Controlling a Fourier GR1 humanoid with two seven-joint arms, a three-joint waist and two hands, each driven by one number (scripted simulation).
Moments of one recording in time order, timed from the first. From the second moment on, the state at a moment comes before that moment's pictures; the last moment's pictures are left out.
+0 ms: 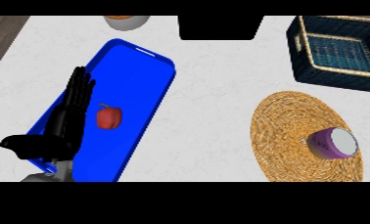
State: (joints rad) left arm -0.02 0.26 -0.18 -1.67 0.22 0.30 -0.04; right arm 0.24 -0.84 -0.20 -2.21 0.13 0.46 0.70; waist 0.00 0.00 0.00
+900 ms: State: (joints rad) left arm -0.01 0.18 -0.14 -1.67 0.14 0.25 -0.01; right arm 0.16 -0.56 -0.11 -2.06 0.52 0.48 0.52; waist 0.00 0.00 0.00
